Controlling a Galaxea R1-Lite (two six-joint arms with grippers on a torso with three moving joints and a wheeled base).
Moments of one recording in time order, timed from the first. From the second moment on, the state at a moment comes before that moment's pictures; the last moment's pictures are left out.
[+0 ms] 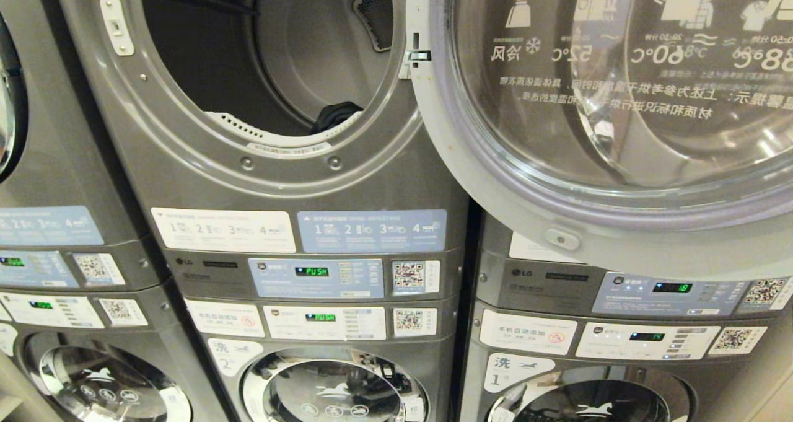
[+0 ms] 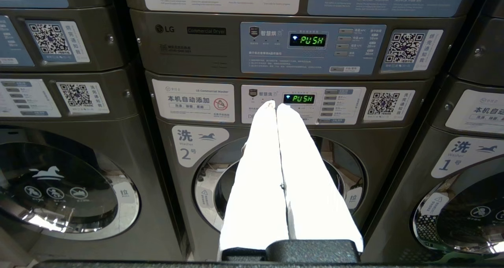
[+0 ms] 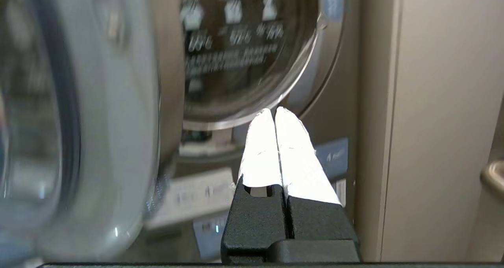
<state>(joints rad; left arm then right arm) -0.01 0.00 0.00 0.00 0.00 0.00 -0.01 0.50 -0.82 0.00 -0.37 -0.01</state>
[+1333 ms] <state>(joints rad) -0.01 0.00 0.00 0.00 0.00 0.00 -0.03 0.70 -0.73 -0.36 -0.32 0.07</state>
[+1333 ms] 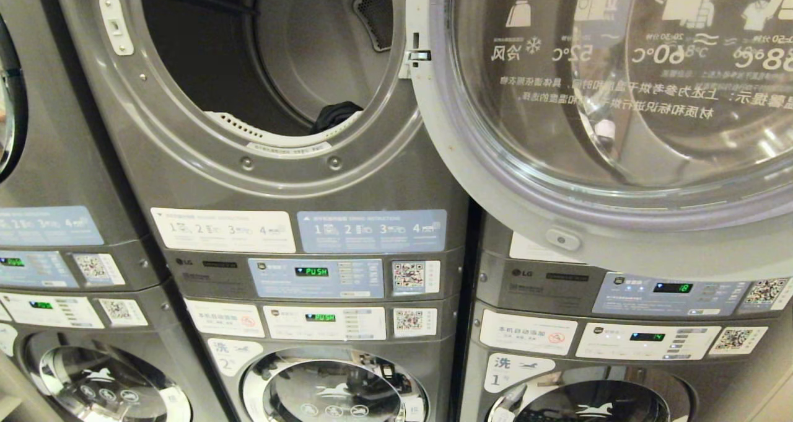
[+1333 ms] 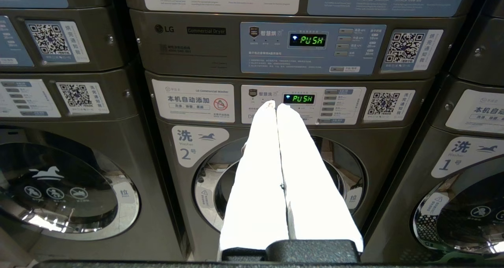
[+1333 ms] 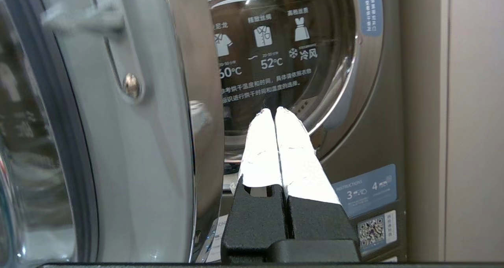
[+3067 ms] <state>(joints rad) -0.01 0.00 0.00 0.00 0.00 0.00 -0.05 0.55 -0.50 -0.49 0.35 0.12</state>
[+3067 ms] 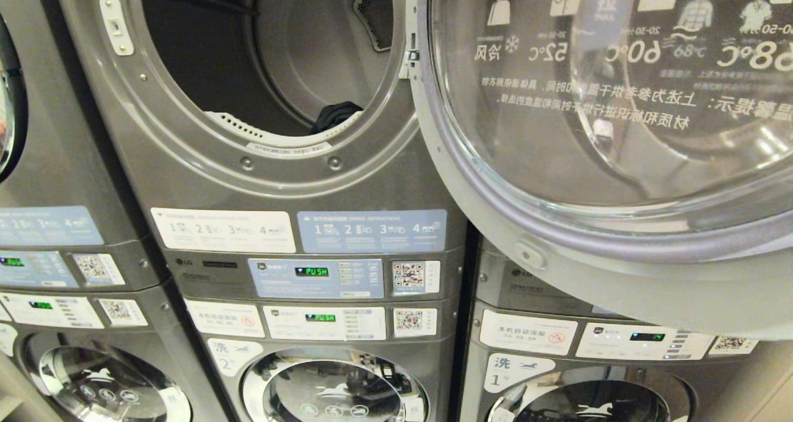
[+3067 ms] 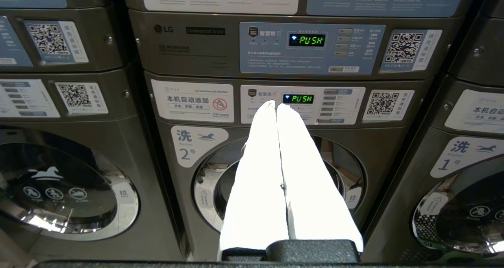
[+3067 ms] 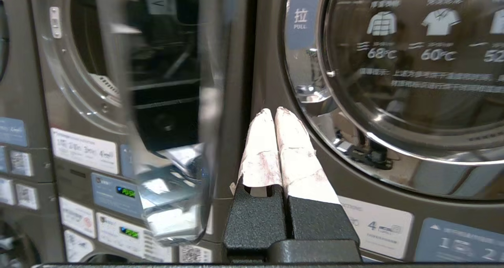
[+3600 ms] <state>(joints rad) -0.01 0.00 0.00 0.00 0.00 0.00 0.06 0.66 -0.60 -0.49 0.77 0.27</state>
